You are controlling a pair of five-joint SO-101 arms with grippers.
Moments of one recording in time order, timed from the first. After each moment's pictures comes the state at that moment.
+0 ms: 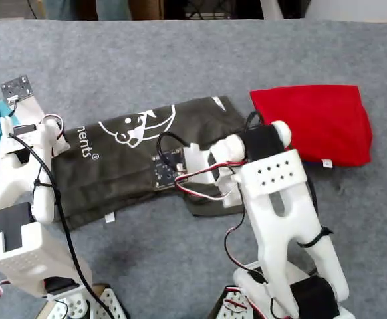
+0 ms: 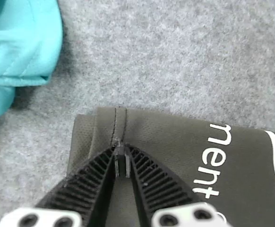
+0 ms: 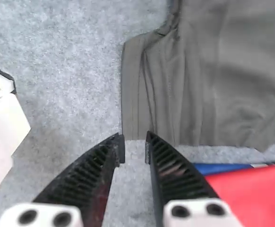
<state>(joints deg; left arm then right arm) -22.9 7.3 26.4 36.3 8.0 -19.3 -25.2 21.5 96.8 78.8</state>
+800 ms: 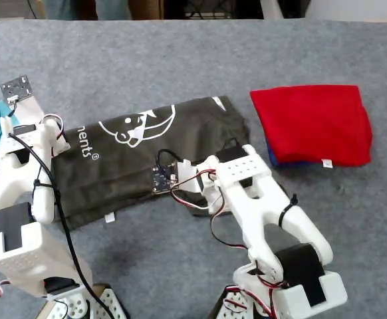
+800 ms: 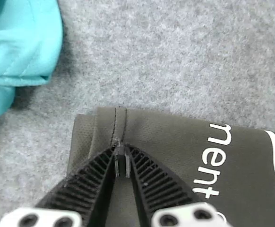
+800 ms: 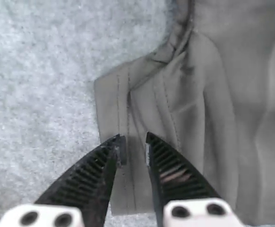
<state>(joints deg) -22.9 7.3 26.4 36.3 8.0 -19.3 -10.5 45.8 60.7 75.3</state>
